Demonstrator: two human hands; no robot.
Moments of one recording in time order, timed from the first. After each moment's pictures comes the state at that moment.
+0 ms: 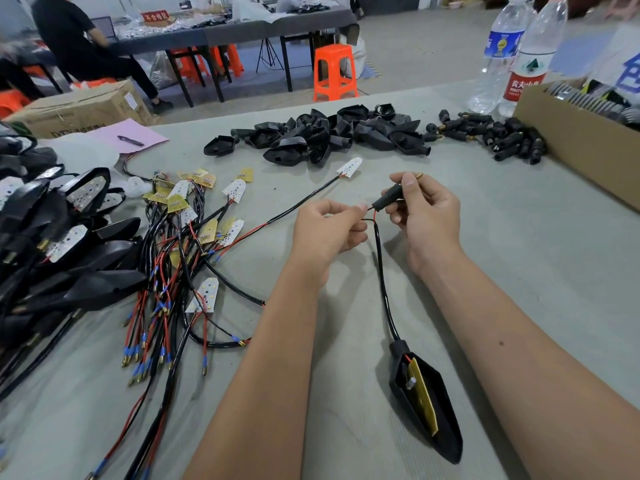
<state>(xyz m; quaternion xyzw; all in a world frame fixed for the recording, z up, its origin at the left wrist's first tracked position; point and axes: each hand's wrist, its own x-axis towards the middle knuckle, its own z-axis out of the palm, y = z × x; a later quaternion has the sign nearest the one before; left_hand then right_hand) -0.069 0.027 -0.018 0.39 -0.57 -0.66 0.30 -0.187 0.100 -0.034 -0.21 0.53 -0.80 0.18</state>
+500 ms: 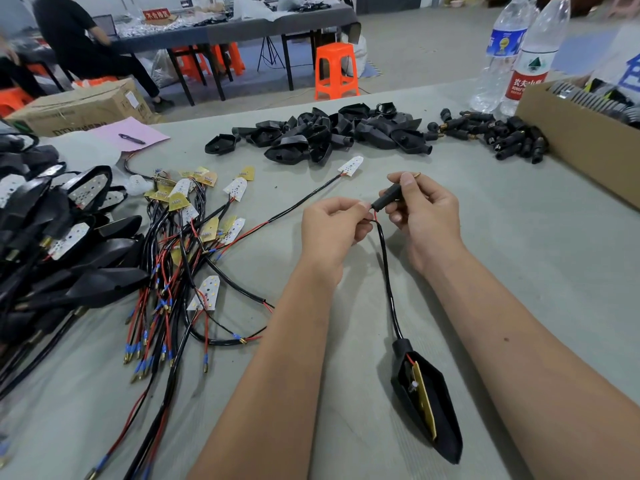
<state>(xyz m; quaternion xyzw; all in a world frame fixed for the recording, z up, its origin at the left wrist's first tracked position) -0.077 0.037 -0.019 0.38 -0.55 -0.67 0.33 -0.189 0.099 -0.035 -0.20 0.52 -0.80 0.22</state>
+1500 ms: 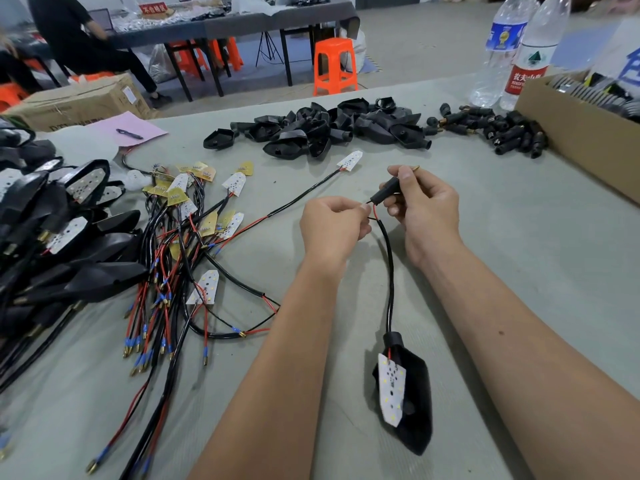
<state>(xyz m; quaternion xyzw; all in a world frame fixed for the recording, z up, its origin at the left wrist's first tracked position) -0.079 0.040 -0.024 0.42 -0.60 -0.59 0.33 -0.187 0.100 -0.034 -0.20 0.54 -0.79 0.20</state>
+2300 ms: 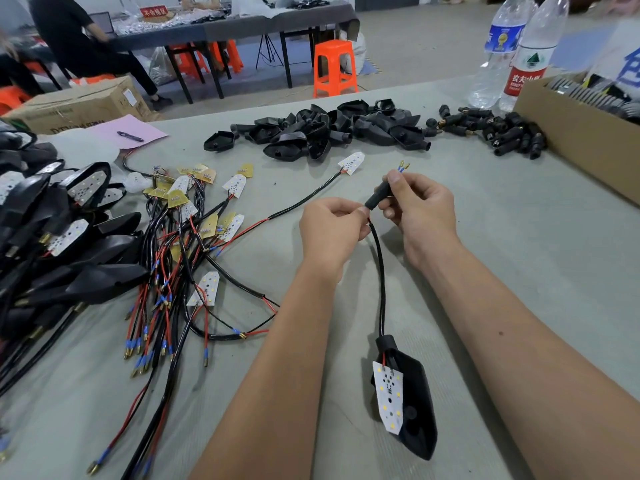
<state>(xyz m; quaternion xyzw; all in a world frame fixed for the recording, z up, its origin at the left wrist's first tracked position) -0.075 0.041 -0.023 0.41 -0.62 -0.58 0.34 -0.190 0.096 -0.040 -0.21 0.54 -0.79 0.22</state>
